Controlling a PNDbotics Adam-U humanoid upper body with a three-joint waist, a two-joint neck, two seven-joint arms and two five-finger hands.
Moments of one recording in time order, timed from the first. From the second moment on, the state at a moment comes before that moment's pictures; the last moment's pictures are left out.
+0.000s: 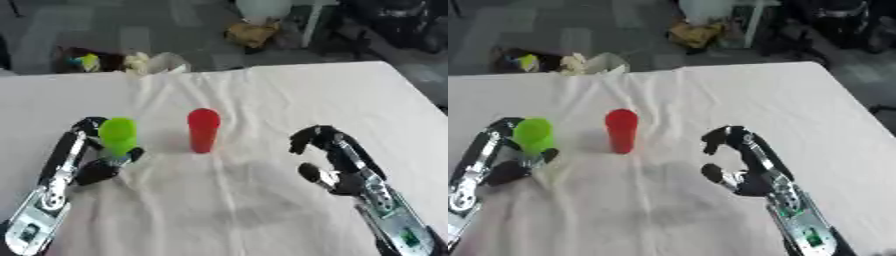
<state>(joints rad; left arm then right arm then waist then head) -0.70 0.32 -0.29 -1.08 -0.40 -0.10 0.18 -0.31 -0.30 0.07 -1.56 0.06 -0.43 0.20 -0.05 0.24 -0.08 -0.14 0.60</state>
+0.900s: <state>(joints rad) -0.71 0.31 -0.28 -1.06 -0.35 -0.11 0.18 -0.31 -0.30 0.07 -1.56 0.06 -0.43 0.20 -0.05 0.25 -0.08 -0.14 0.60</state>
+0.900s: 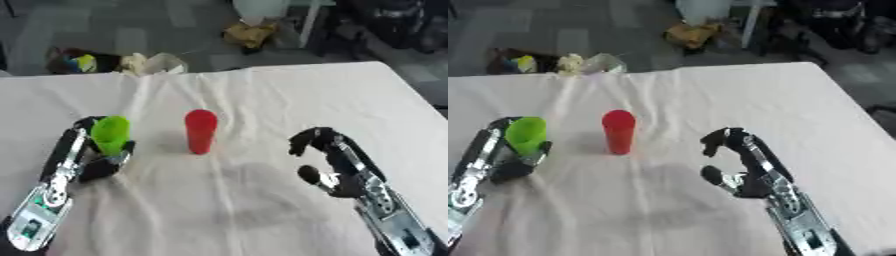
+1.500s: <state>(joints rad) -0.63 0.35 -0.32 -1.29 -0.24 -0.06 0.15 -0.33 -0.31 0.07 -1.50 0.06 -0.42 0.19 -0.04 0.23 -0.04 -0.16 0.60</state>
